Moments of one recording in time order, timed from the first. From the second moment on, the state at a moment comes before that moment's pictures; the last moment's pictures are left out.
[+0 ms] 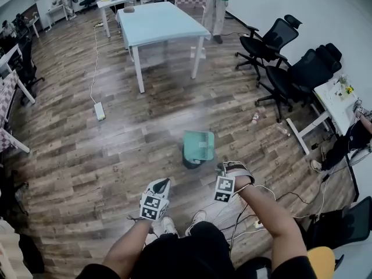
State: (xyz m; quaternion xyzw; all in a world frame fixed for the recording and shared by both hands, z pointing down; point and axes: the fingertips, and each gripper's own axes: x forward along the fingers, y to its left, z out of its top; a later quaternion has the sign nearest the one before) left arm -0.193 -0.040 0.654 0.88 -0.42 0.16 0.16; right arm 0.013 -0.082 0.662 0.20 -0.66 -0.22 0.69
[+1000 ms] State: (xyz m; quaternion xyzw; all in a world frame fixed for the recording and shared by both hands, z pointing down) left arm -0.071 -0.064 0.635 0.88 -0.41 0.19 0.14; right arm 0.191 -0.108 0.602 0.62 -0.72 0.16 0.28
